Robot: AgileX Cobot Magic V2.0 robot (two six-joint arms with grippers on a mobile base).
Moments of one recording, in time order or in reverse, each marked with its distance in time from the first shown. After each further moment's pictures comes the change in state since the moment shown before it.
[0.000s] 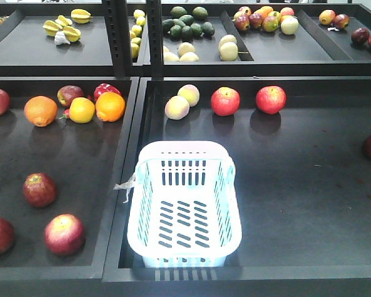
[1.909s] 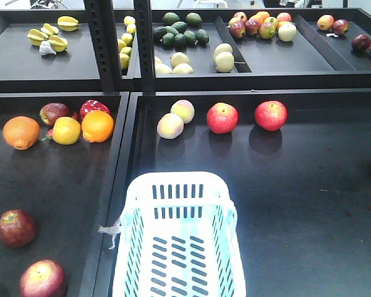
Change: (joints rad) left arm 0.000 0.000 0.000 0.000 0.000 0.000; right arm 0.000 0.000 0.000 0.000 0.000 0.000
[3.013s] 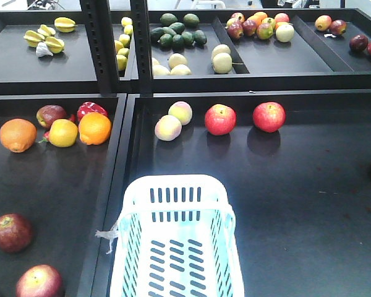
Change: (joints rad) left arm 0.000 0.000 0.000 0.000 0.000 0.000; right arm 0.000 0.000 0.000 0.000 0.000 0.000
